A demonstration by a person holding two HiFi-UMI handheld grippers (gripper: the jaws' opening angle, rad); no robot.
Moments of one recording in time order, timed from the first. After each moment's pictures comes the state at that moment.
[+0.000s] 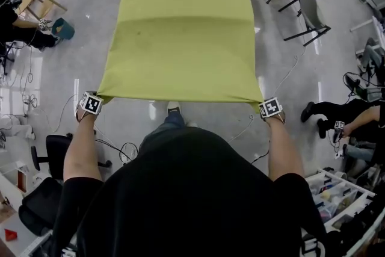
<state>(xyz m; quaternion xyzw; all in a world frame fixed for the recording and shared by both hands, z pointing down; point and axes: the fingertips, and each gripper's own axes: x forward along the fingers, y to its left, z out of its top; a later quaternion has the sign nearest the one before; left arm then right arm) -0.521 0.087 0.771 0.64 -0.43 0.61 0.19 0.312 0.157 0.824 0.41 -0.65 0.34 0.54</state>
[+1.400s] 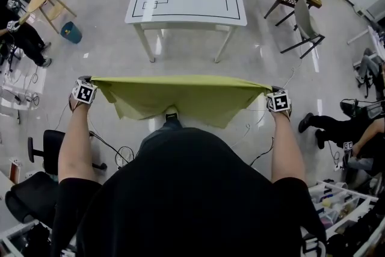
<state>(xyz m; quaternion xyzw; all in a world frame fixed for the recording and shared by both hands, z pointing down) -0.485 0.115 0.648 0.67 -0.51 0.53 0.10 0.355 0.140 0.698 0.52 -0.71 0.20 0.43</state>
